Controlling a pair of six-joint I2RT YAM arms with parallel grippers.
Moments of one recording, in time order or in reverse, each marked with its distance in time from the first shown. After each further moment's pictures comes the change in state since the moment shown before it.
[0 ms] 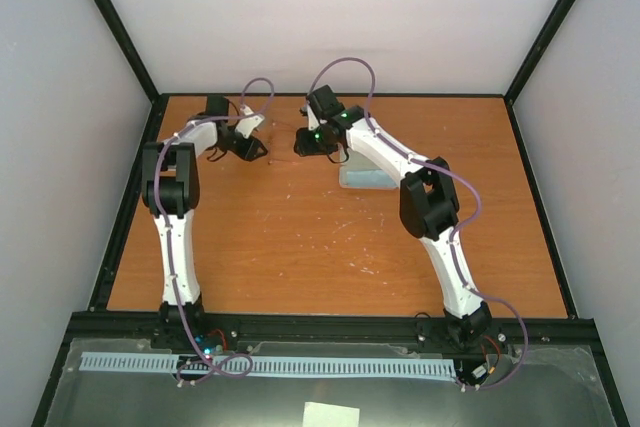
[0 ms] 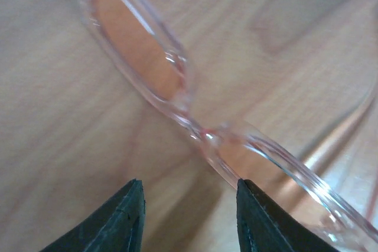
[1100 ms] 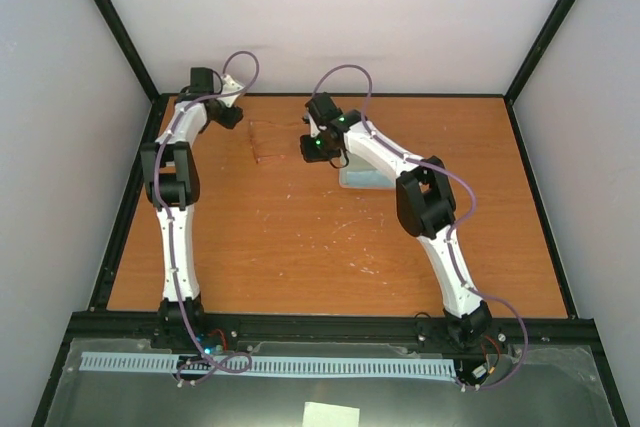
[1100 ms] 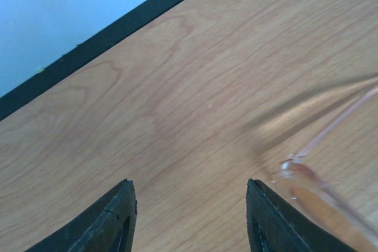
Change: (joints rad) left arm 0.066 0.151 0.407 -0.016 -0.310 0.011; right arm 0.000 0.049 0.000 -0.024 0.040 -0.012
